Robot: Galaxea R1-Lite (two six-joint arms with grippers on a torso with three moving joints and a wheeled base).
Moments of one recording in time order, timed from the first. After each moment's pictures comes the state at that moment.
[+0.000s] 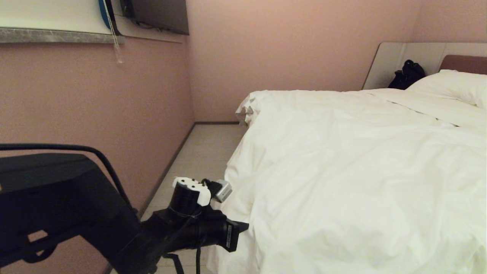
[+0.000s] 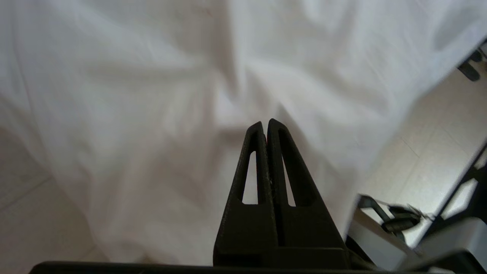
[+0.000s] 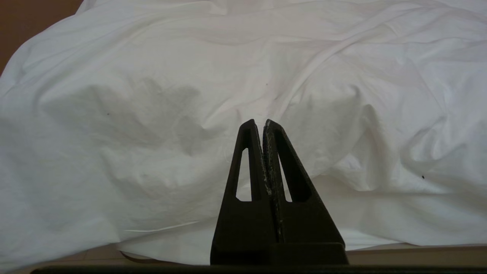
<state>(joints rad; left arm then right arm) -0.58 2.04 -0.61 -0.88 -0.38 -0.22 -0.02 0.00 0.00 0.00 0.02 -0.03</state>
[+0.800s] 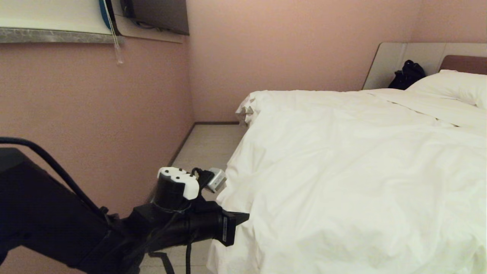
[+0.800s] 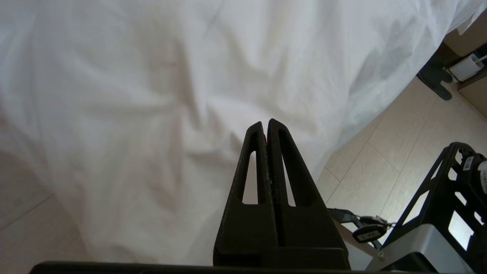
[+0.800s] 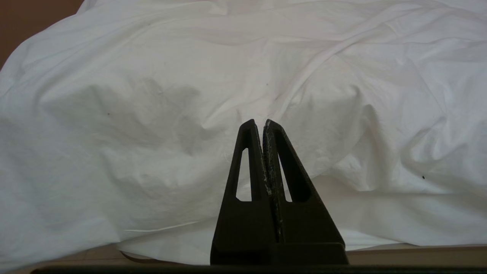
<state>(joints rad) -0.60 1.90 -0.60 -0.85 -0.38 -0.26 -0.02 0.00 0.00 0.00 0.02 -0.03</state>
